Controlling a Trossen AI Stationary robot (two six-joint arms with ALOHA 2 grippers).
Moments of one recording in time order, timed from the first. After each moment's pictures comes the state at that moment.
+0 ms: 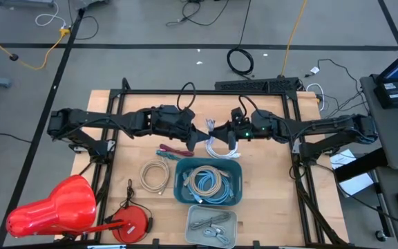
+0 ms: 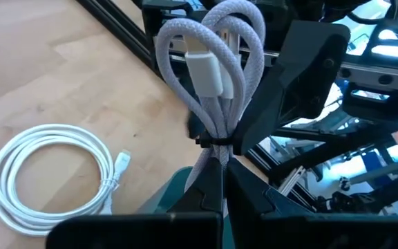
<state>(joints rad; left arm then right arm) 0.06 1.47 1.19 -0.05 0.11 -0.74 -0.06 1.26 0.88 0.24 -0.02 0.77</state>
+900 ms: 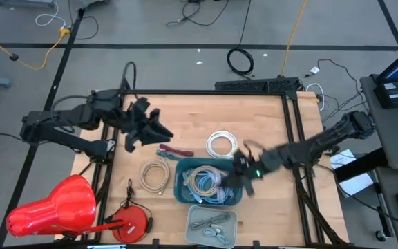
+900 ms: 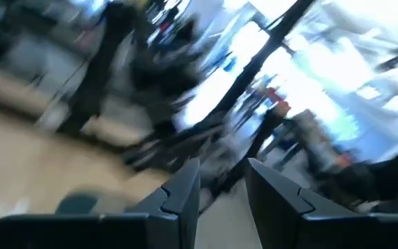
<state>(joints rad) 0.01 1.04 1.19 -0.16 0.36 -0.59 0.40 1.29 0.88 0.28 0.03 0.97</state>
